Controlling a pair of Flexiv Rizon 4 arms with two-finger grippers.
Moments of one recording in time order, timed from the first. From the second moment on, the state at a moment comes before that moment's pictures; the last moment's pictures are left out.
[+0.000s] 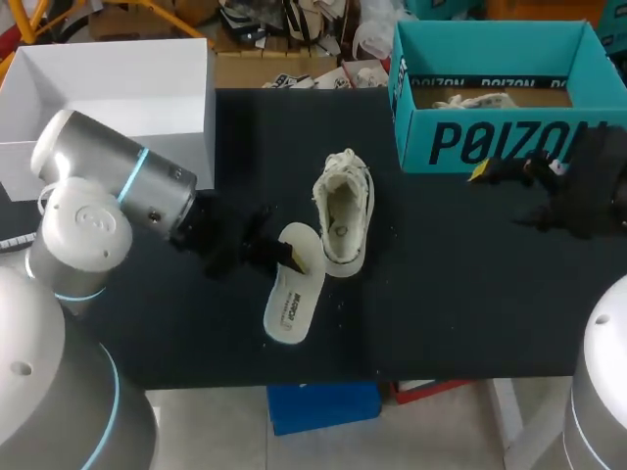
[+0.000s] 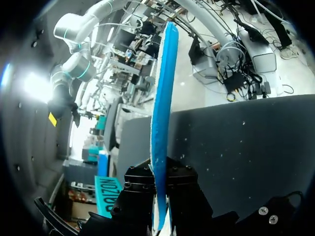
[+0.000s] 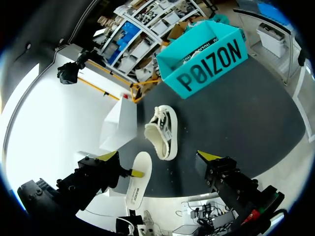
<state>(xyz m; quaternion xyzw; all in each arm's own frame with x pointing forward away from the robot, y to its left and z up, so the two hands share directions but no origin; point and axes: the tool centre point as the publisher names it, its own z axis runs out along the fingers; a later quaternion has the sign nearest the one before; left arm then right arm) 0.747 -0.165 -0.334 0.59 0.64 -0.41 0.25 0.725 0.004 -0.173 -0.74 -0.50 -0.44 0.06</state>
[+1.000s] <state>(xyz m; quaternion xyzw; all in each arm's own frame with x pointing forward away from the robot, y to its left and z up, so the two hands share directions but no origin) 0.805 -0.213 -0.349 0.62 0.63 -0.45 0.15 0.724 0.003 -0.173 -0.74 -0.50 -0.45 0.06</state>
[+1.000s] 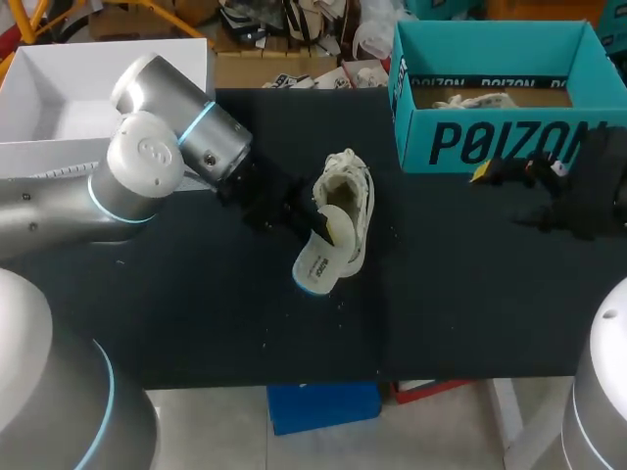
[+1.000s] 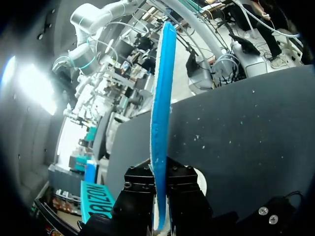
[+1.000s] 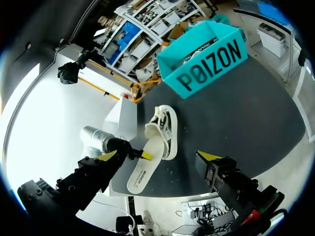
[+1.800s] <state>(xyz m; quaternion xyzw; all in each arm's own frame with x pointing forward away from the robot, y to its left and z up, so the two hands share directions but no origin) 0.841 -0.226 -0.377 0.61 0.65 -0.43 0.14 0.723 0.002 -0.173 -0.74 -0.50 -0.45 0.06</state>
